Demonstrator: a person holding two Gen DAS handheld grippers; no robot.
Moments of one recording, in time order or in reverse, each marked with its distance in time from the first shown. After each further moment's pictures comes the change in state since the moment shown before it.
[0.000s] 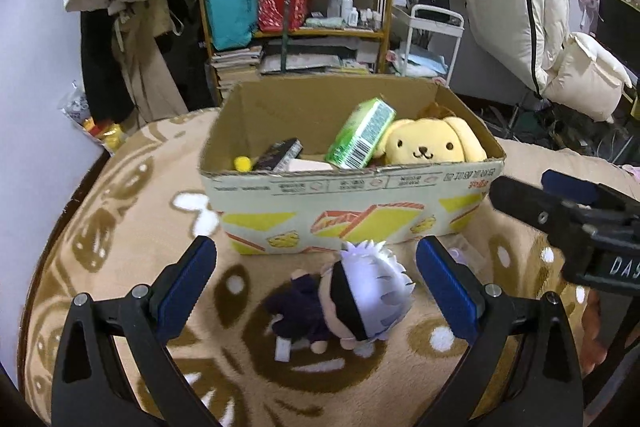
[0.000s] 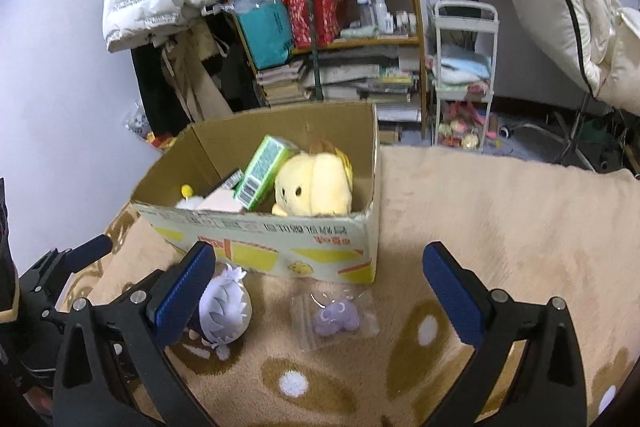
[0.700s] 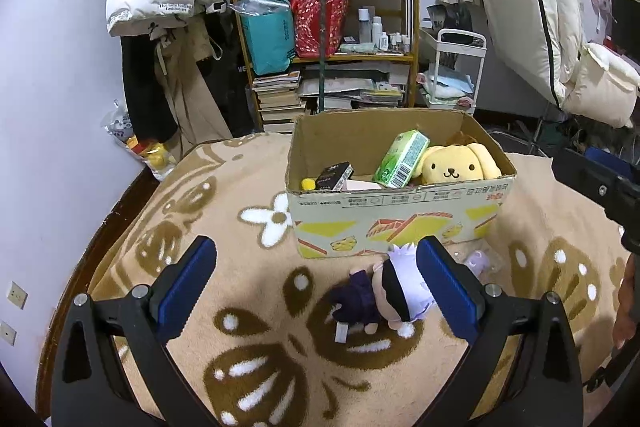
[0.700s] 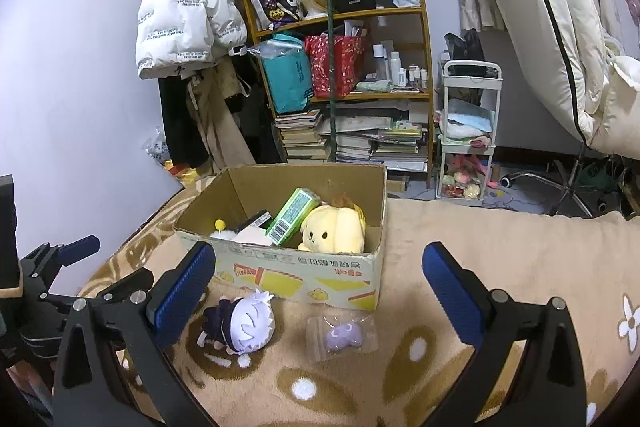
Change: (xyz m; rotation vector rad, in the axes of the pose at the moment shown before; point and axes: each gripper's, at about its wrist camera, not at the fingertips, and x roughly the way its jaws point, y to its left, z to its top) left arm -0.066 0.023 0.001 0.004 -0.084 0.132; right arm -0.066 0.020 0.005 -0.070 -0.182 0.023
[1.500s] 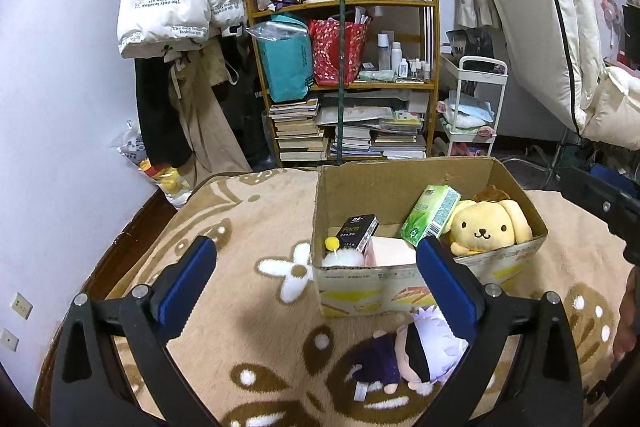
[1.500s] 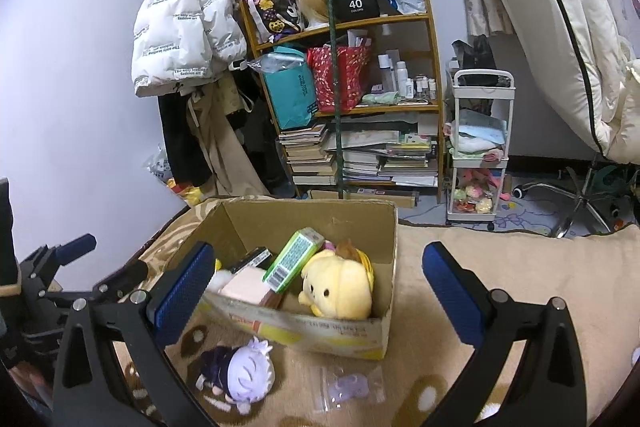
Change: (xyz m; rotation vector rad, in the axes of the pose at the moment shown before) left arm 0.018 0.013 0.043 -0.013 -0.085 0.065; right arm 0.035 -0.001 0.024 0.018 -0.043 0.031
